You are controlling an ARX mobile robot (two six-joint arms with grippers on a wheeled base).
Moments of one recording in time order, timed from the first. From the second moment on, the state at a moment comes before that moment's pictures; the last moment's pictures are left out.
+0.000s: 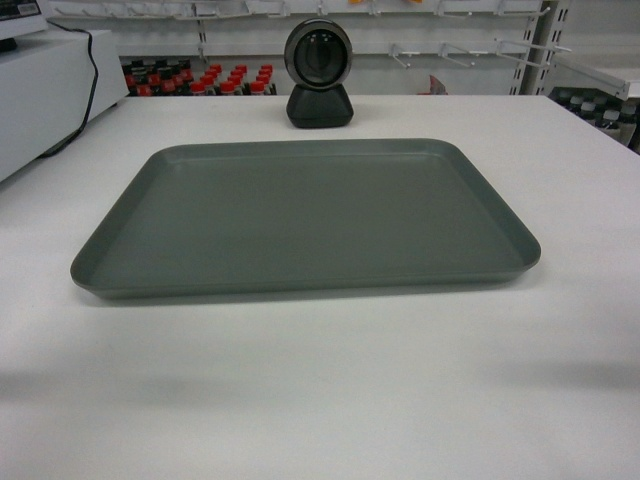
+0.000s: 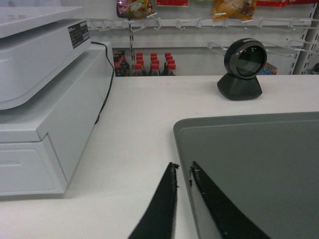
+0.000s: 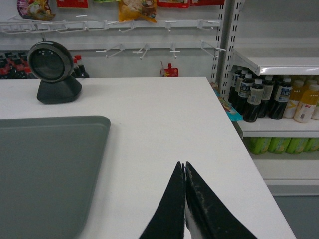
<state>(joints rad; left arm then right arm) -0.12 1.12 0.30 0.80 -0.13 -0.02 0.09 1.24 0.34 0.89 0.08 0.01</state>
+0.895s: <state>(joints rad) 0.00 0.66 0.02 0.65 0.00 -0.01 0.00 0.77 0.01 0.72 0.00 0.00</state>
